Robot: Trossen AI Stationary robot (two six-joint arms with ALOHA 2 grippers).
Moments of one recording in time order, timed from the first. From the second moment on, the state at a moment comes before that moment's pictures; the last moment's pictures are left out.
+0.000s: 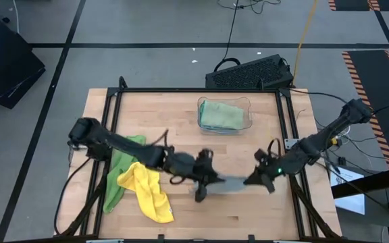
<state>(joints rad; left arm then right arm) -0.31 1.79 1.46 0.05 -0.09 -0.33 0.61 0.91 0.66 -0.18 0.18 1.17</state>
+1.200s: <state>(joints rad) -0.41 1.95 1.33 -0.02 -0.03 -0.50 0.46 1.30 0.57 0.20 -0.20 1.30</state>
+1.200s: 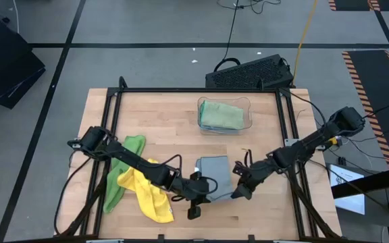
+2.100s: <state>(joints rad) -0.25 1.94 1.33 -0.28 -0.18 -0.39 0.21 1.31 0.57 -0.06 0.00 1.01</state>
